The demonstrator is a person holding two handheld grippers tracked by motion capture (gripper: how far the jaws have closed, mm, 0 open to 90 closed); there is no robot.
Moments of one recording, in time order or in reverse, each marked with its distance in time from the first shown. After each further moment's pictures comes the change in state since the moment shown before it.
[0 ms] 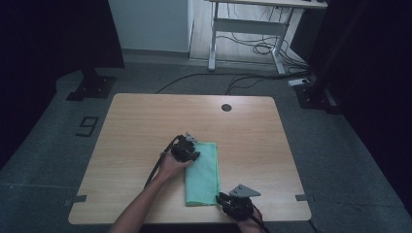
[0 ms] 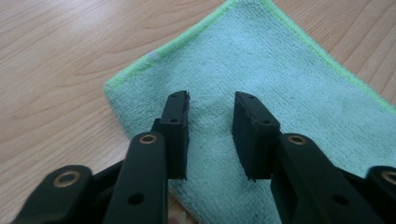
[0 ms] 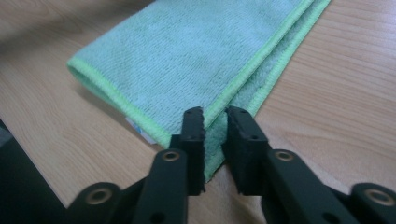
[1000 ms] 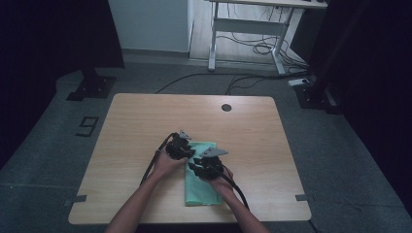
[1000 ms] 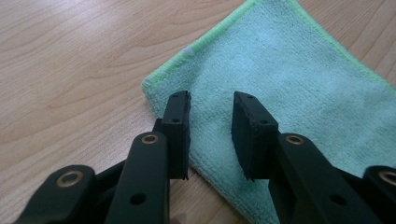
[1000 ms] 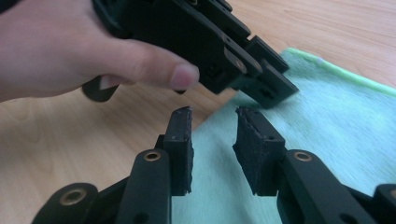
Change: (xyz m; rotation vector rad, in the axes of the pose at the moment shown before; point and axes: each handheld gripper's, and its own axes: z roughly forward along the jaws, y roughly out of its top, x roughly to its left) left arm 0.020 -0.004 -0.002 0.001 -0.023 -0.011; right arm -0.002 0.109 0.103 -0.030 0.091 -0.080
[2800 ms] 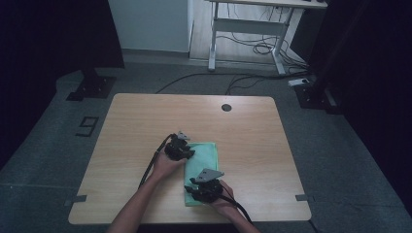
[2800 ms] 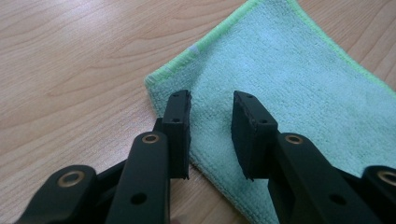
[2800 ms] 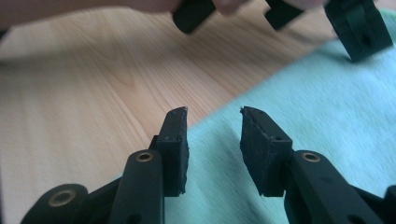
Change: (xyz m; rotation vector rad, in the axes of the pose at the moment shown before) left arm 0.000 -0.006 0.000 -0.025 -0.005 -0.042; right arm 0.047 -0.039 -0.027 0.049 0.092 -0.179
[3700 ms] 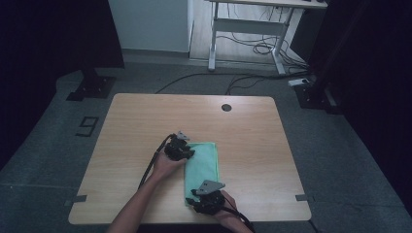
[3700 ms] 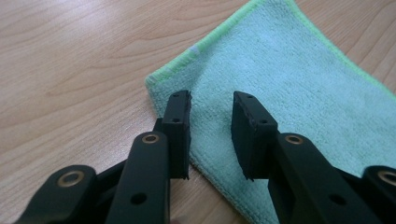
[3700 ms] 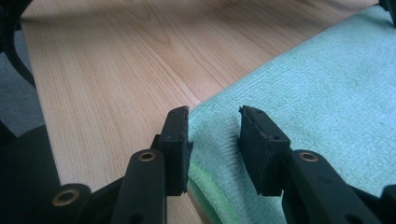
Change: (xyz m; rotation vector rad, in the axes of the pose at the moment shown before) left arm -0.002 -0.001 0.000 -0.008 0.011 0.010; right arm 0.018 -0.024 -0.011 0.035 0.032 -0.009
